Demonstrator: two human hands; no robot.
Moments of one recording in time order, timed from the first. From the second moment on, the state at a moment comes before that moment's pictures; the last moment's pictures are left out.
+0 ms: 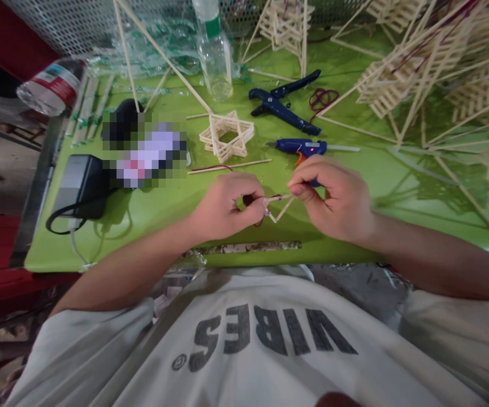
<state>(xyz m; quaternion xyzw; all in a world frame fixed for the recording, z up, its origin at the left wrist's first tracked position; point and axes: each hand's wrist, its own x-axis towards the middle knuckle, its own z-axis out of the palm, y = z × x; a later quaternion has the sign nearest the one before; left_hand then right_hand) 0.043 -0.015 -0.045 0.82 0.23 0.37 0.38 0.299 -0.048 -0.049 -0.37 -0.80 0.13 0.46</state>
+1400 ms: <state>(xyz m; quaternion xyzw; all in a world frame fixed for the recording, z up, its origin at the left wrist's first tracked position) 0.042 -0.015 -0.043 0.81 0.23 0.39 0.36 0.298 -0.056 -0.050 -0.34 -0.80 0.16 0.47</state>
